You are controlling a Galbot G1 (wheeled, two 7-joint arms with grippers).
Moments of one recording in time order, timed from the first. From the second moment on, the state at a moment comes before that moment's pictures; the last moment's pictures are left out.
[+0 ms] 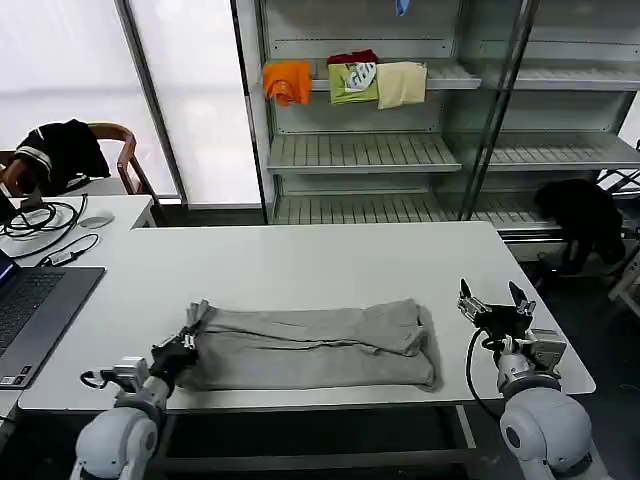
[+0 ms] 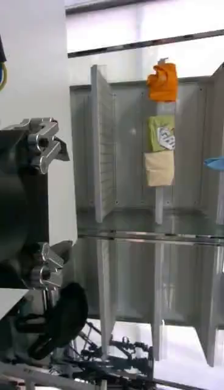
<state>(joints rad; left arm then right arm) 1.26 -1.24 -0.70 -1.91 -0.32 0.48 0.06 -1.21 1.14 0.54 2.17 0.49 -0.53 0.38</state>
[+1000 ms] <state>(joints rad) 1.20 -0.90 -0.85 -1.83 -0.19 0.44 0.06 -1.26 1.18 0.58 2.20 0.49 -0.52 0.39</state>
